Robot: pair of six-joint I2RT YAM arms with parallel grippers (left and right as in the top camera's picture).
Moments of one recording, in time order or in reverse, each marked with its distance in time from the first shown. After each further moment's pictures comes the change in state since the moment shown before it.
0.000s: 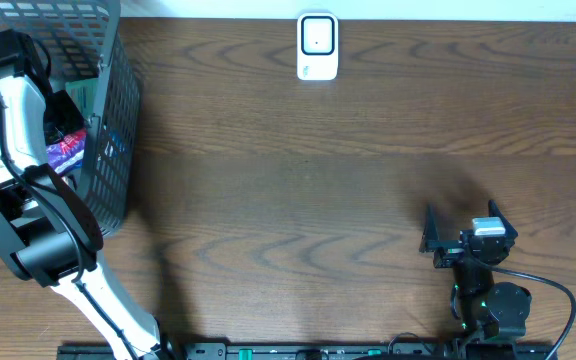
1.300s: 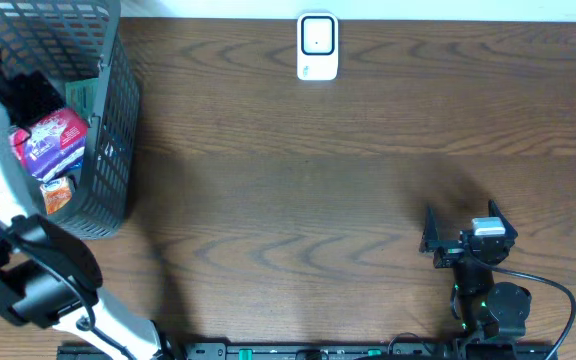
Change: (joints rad) left arm 0.058 -0.211 0.000 -0.023 0.114 -0.004; right arm 0.000 0.000 0.000 0.000 0.000 0.000
